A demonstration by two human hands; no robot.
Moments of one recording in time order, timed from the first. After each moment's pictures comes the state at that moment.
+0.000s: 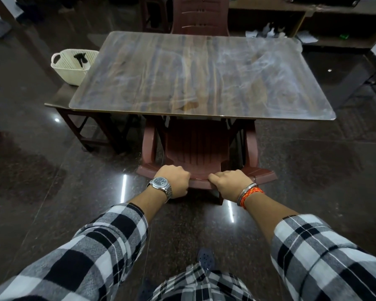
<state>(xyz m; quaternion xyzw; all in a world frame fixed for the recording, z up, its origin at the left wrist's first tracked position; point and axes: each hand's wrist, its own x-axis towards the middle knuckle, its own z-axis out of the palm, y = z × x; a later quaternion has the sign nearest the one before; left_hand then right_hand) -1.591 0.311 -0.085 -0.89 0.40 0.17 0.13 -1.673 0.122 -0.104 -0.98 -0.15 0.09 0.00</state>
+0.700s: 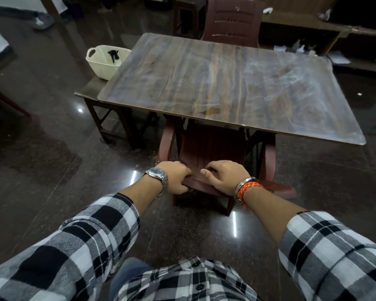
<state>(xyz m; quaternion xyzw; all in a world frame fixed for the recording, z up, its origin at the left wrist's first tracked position) -1.571 0.358 -0.076 -0.90 0.37 0.23 0.00 -1.627 0.156 -0.091 -0.98 -0.11 0.03 0.14</state>
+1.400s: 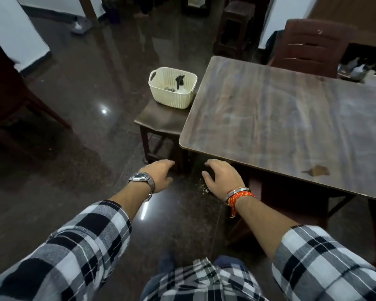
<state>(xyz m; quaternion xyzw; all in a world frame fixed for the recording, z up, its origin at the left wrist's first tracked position) -1.256 0.715 -0.082 -0.96 0.16 0.22 -0.10 -1.307 0.488 -0.086 -0.97 -0.07 -0.01 0.21</state>
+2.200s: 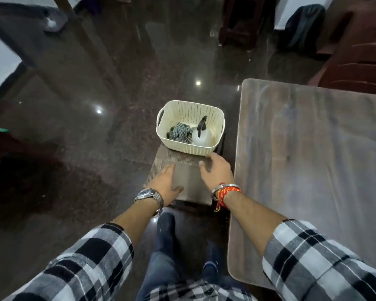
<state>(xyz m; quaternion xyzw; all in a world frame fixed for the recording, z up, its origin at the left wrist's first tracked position) -0.831 0.764 -0.145 -0.93 0.08 0.28 -0.21 -0.846 0.582 -0.149 -0.91 0.16 0.03 0.39</state>
